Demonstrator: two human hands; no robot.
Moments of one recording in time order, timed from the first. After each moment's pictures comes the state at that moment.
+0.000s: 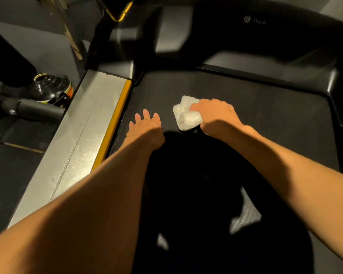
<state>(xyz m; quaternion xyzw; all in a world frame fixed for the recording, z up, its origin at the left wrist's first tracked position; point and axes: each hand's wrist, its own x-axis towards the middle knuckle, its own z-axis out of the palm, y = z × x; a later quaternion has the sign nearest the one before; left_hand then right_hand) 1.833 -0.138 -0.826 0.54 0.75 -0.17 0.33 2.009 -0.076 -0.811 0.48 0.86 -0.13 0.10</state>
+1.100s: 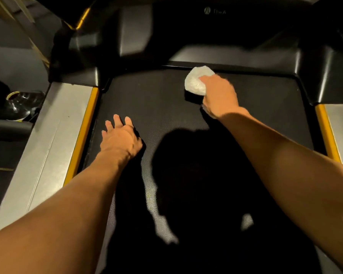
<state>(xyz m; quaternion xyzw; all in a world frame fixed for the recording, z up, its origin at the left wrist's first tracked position) 1.848 -0.152 -0.826 0.55 0.78 -0.13 0.27 2.072 -0.032 -0.819 0.65 0.76 -0.08 -0.03</state>
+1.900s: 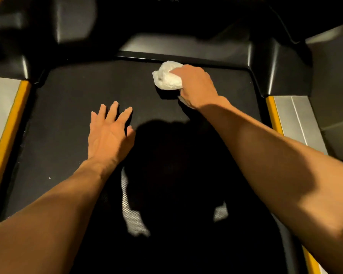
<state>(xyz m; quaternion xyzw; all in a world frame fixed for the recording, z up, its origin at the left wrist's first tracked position) 1.934 -0.146 -0.857 0.69 0.71 0.05 0.14 2.139 -0.020 -0.820 0.63 0.77 -0.11 -0.01</state>
